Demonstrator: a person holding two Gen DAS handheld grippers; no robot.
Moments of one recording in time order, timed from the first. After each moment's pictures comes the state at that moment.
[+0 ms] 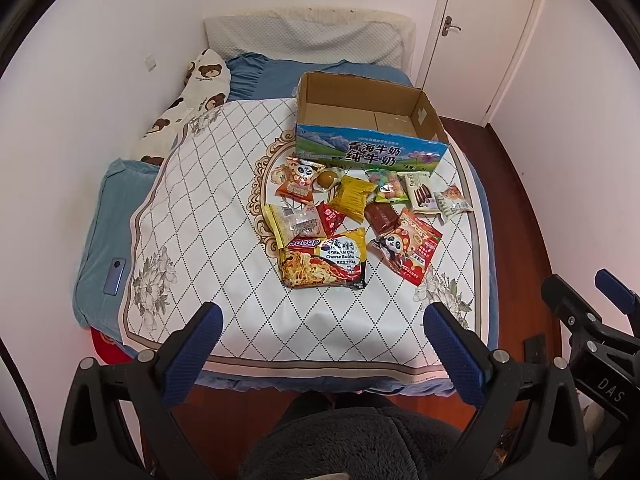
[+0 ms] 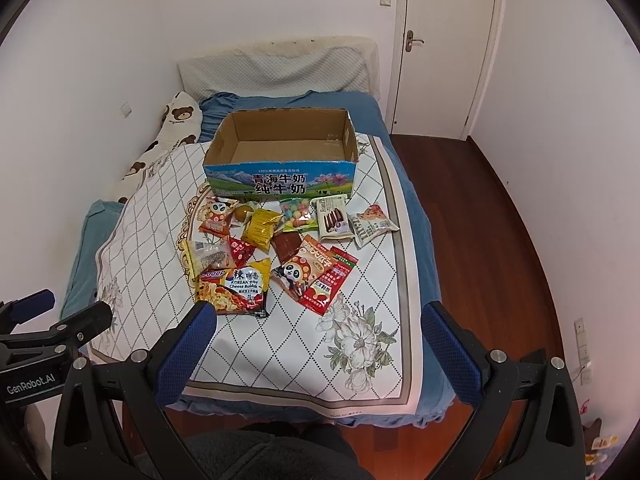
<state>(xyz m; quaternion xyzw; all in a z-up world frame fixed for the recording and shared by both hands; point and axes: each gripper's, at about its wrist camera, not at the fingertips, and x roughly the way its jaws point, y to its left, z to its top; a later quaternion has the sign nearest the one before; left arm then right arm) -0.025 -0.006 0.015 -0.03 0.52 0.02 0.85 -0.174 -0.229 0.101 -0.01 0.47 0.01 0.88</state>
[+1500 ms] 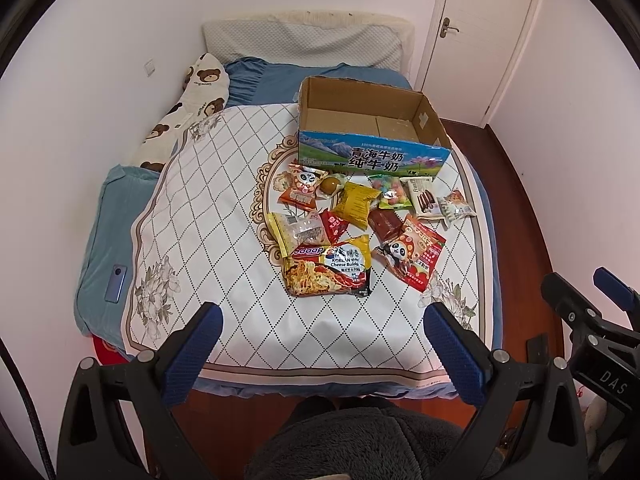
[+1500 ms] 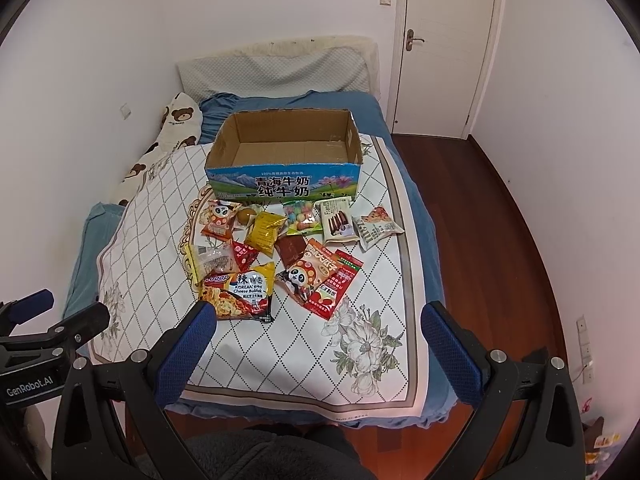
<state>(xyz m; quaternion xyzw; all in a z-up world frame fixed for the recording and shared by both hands) -0.017 0.004 0.014 -0.03 0.52 0.01 0.86 -0.166 -0.220 0.095 0.00 0.47 0.01 0.88</state>
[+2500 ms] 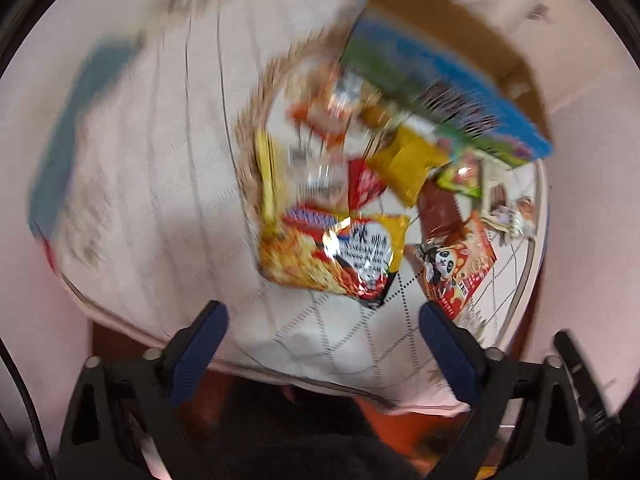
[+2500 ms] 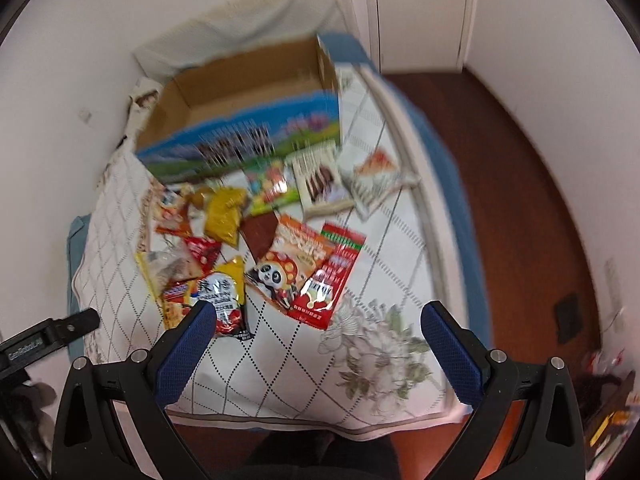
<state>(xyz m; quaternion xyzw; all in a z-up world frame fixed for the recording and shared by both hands) 0.118 0.050 -0.173 -0.21 0.66 0.07 0.72 -0.046 -0.265 -0.052 0.10 0.56 -0.01 0.82</state>
